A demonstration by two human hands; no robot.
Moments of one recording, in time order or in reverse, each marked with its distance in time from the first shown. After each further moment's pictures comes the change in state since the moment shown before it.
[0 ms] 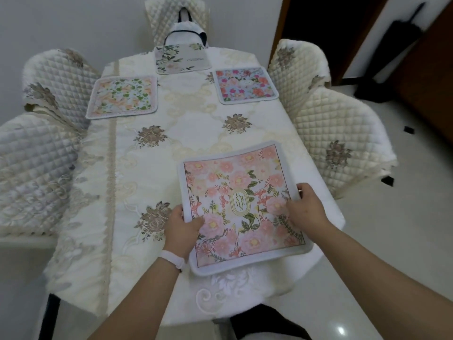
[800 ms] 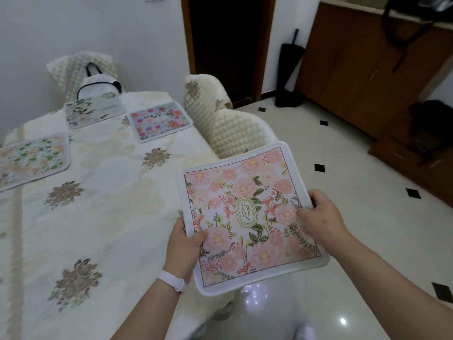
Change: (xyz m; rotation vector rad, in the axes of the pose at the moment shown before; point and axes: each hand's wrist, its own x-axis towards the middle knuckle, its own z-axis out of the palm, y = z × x) left_hand -0.103 0.057 0.174 -0.015 -0.341 0.115; right_hand -0.064 0.099 -0.206 0.184 0.326 0.046
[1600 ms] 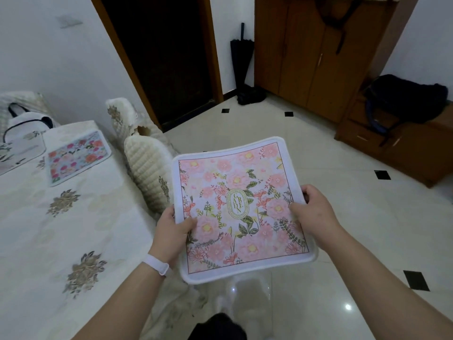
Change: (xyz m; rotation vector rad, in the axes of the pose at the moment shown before) left_hand 0.027 0.052 0.355 0.197 -0.116 0.047; right_hand 0.179 0.140 -0.280 0.173 0.045 0.095
